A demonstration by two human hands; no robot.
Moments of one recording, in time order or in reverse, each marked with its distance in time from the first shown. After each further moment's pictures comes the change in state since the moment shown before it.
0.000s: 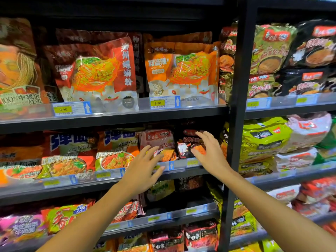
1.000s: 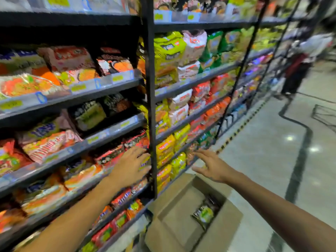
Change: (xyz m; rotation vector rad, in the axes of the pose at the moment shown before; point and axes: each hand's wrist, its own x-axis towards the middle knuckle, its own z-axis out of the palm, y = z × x) left_hand -0.193 0.143 0.117 -0.313 -0.327 0.538; right_hand -0.438 0.028 -0.079 -0.520 -0.436 0.548
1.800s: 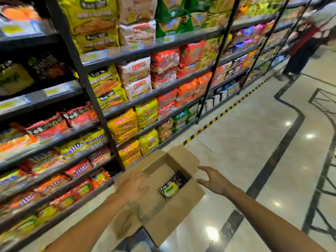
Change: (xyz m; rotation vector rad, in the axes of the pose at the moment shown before) left_hand 0.084 0.293 0.196 -0.375 -0.437 -0.283; right_hand -0.133 0.318 0.039 0.142 -0.334 0.262
